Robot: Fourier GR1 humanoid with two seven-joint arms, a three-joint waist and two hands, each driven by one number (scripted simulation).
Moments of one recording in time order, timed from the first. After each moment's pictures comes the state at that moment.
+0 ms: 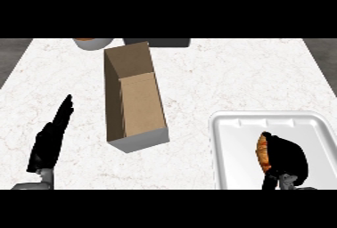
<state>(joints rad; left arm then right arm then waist) -0.01 0.24 0.01 -1.51 -0.14 0.10 0.07 0.02 -0.27 0.23 -1.61 1.11 0.42 0.70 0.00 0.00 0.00</state>
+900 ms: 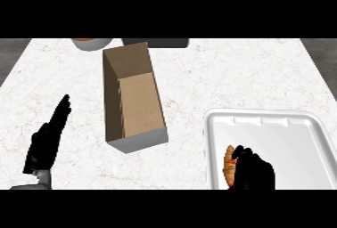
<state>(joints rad) 0.01 0.23 0.03 -1.55 -0.15 0.08 0.10 0.16 -0.07 0.50 -1.78 1.38 0.14 0.93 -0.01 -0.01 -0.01</state>
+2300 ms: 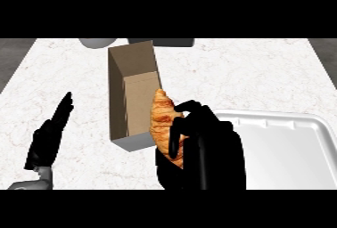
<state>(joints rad) -0.02 0.22 0.04 -1.54 -0.17 0.04 0.10 -0.50 -0.01 0.73 -1.98 1.23 0.03 1.11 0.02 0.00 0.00</state>
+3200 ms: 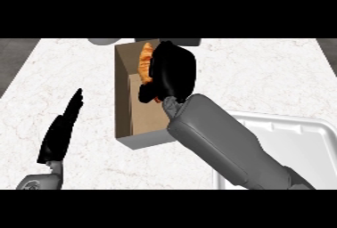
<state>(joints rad) -0.06 0.18 0.01 -1.51 -0.20 0.05 0.08 -0.99 -0.01 0.53 -1.19 0.82 -0.21 1.05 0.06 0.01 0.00</state>
